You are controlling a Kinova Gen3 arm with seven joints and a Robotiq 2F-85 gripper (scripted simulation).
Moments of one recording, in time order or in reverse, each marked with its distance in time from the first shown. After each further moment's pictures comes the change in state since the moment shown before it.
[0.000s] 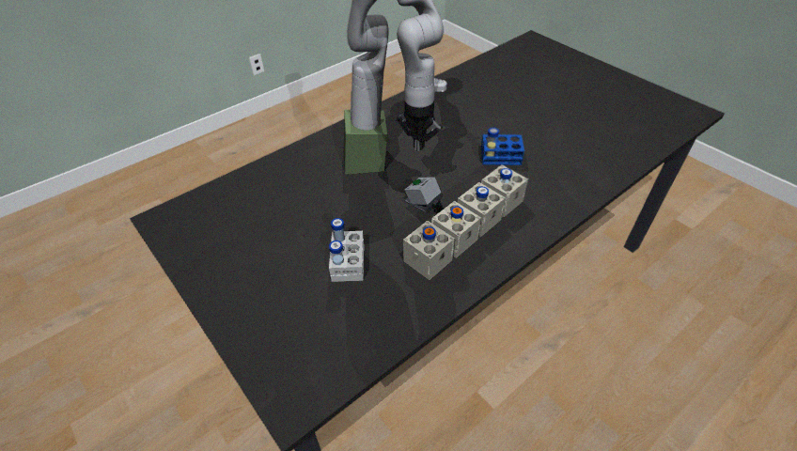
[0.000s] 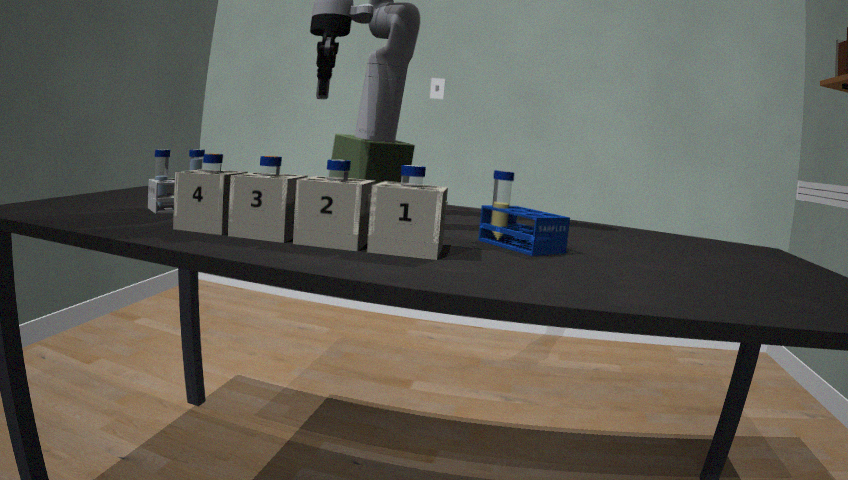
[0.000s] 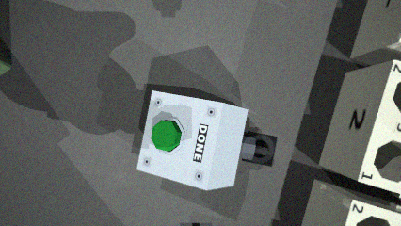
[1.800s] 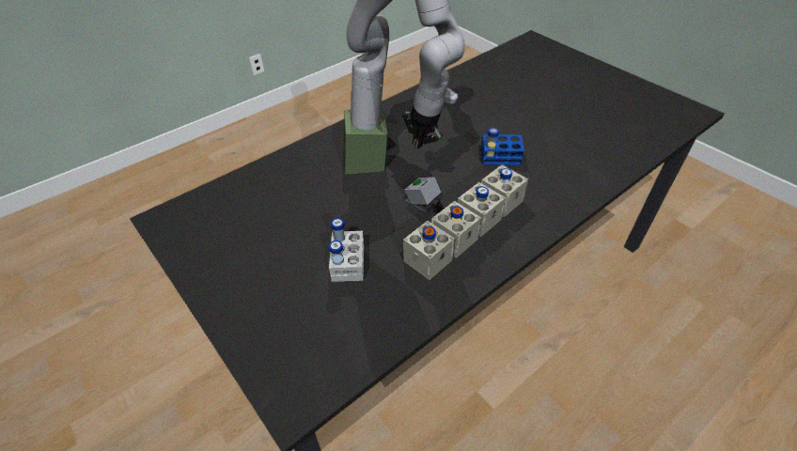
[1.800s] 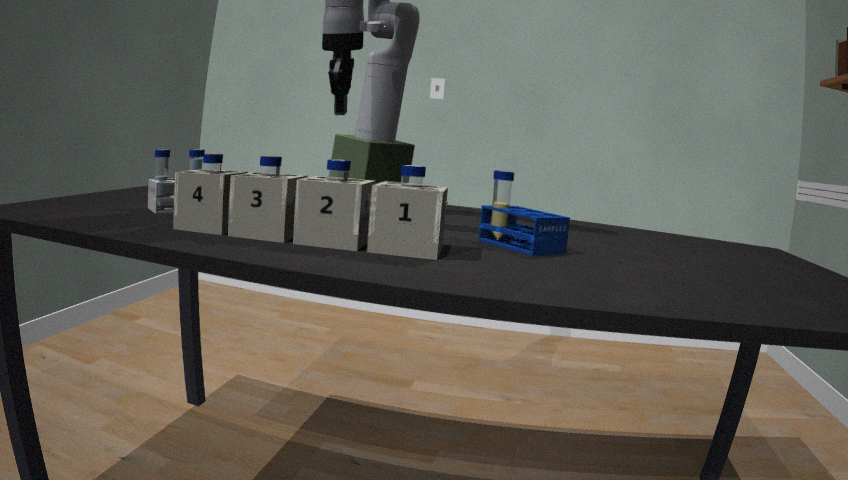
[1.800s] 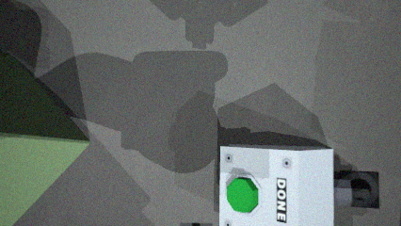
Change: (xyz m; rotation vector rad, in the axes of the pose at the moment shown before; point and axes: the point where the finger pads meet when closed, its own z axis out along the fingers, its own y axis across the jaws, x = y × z) arm 0.036 -0.022 0.027 0.247 0.059 0.179
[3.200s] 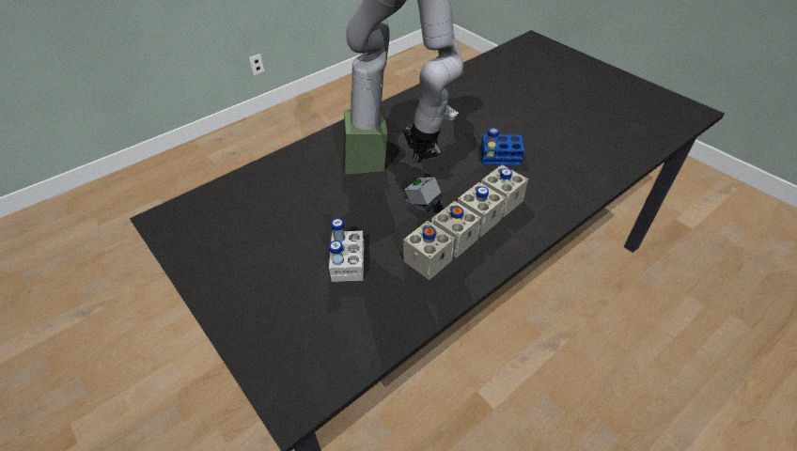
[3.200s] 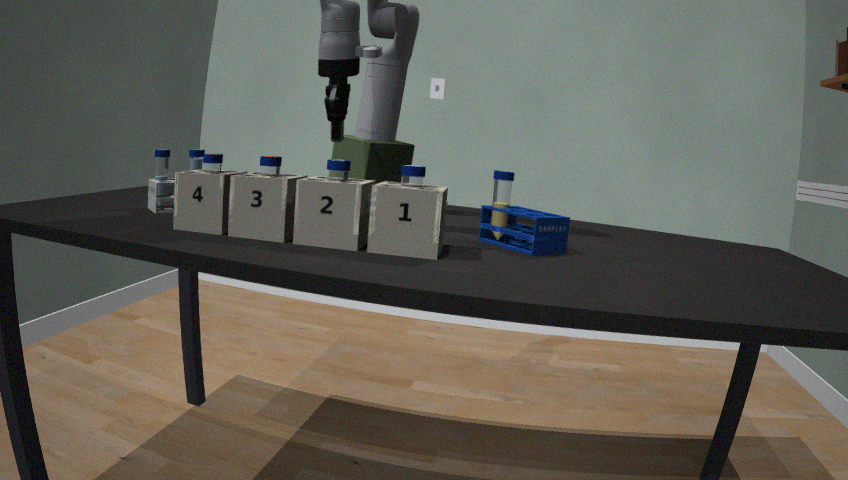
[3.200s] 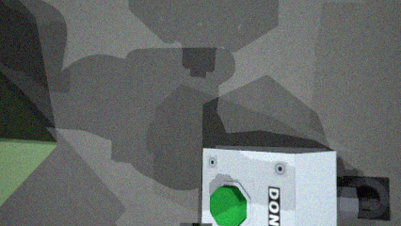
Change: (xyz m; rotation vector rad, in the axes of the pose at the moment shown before) arm -0.003 0.015 0.048 -0.002 0.000 0.001
